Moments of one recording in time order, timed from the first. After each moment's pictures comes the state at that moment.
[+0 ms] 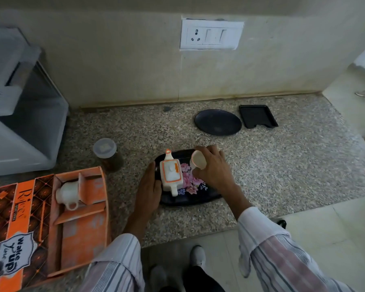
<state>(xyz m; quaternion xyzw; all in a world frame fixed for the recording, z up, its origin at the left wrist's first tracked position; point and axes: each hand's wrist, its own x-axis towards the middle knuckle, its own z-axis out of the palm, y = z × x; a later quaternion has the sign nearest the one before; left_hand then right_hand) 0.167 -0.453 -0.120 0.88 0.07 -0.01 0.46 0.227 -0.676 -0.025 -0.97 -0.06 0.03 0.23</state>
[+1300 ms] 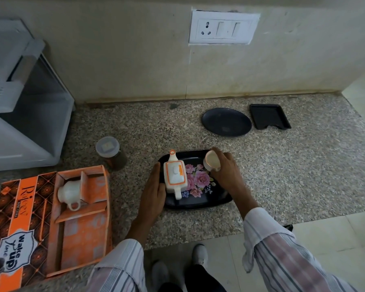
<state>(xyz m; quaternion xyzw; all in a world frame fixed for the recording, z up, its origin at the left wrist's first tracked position) 0.166 -0.460 -0.130 0.87 0.06 0.01 0.49 0.251 -0.706 -0.066 -0.96 0.00 0.08 0.27</state>
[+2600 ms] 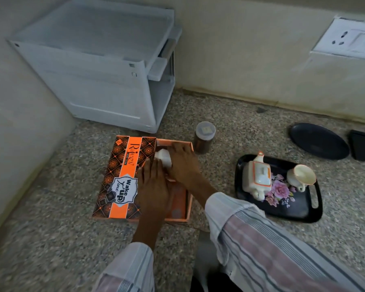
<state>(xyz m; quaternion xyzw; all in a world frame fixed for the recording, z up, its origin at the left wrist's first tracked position) 0.046 -0.277 -0.095 0.96 0.23 0.12 0.09 0.163 -0.345 -0.050 -0.92 -0.35 0.07 0.15</state>
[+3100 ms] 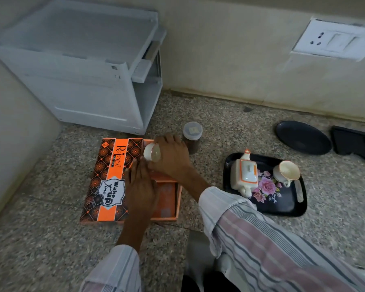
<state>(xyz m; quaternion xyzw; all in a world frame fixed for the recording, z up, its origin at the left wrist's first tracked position) 0.048 -0.275 -0.087 0.95 0.23 0.16 0.15 0.176 -0.343 -0.029 -0.93 -0.33 0.00 0.18</state>
